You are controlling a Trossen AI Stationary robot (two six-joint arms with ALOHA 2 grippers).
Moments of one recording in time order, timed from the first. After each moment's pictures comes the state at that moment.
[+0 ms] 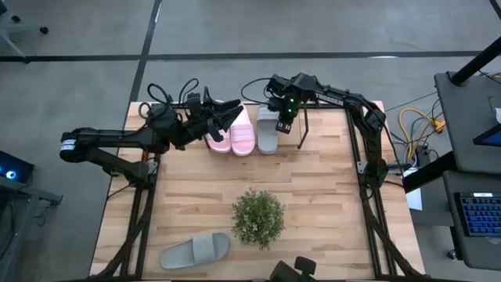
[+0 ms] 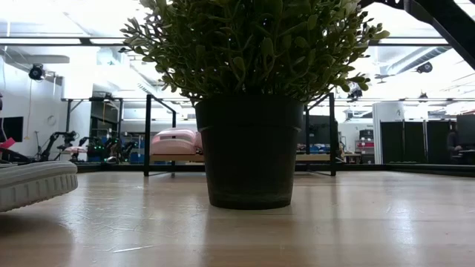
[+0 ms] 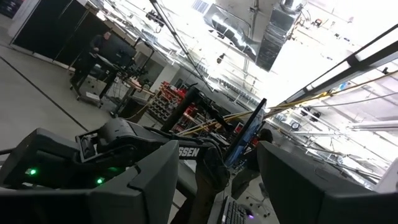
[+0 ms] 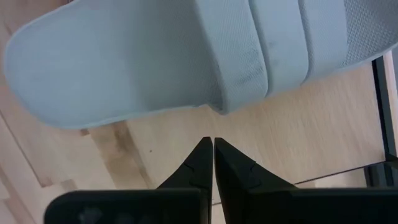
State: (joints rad) left arm 0.06 1.19 1.09 0.46 -0.34 -0.53; right arm -0.60 2.02 1.78 -1.21 -0.10 -0.27
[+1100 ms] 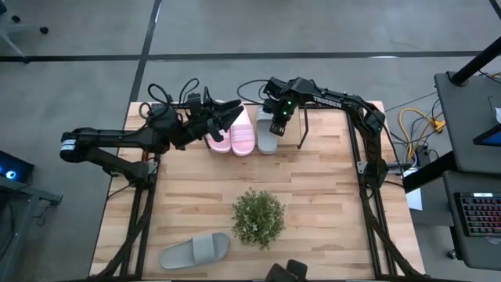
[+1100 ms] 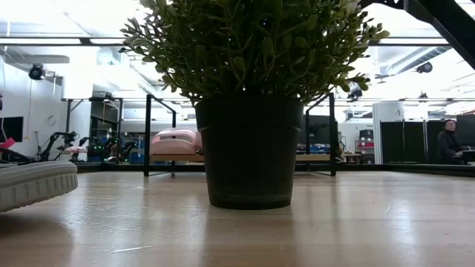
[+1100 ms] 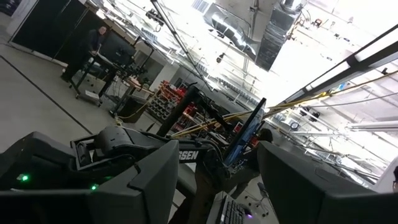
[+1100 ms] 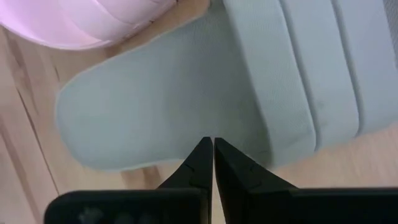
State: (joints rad) left arm 0.06 1.19 1.09 0.46 -0.34 -0.53; right arm -0.57 2.02 1.74 -1.06 -0.21 -0.23
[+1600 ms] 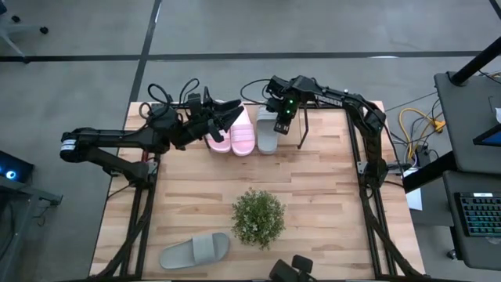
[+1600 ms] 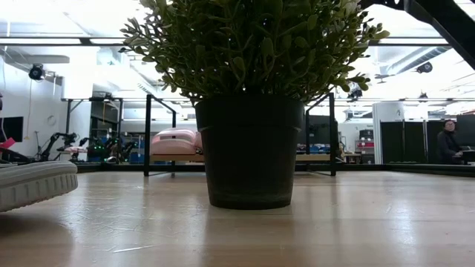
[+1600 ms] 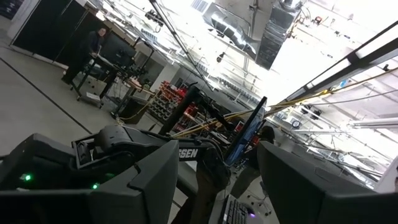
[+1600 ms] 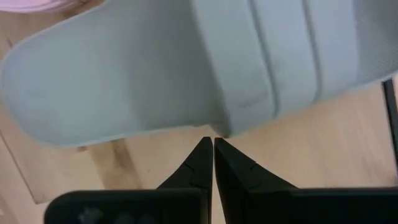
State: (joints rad) left arm 0.06 1.19 1.09 0.46 -0.34 -0.52; right arm -0.60 2.02 1.74 -1.12 -0.13 -0.28
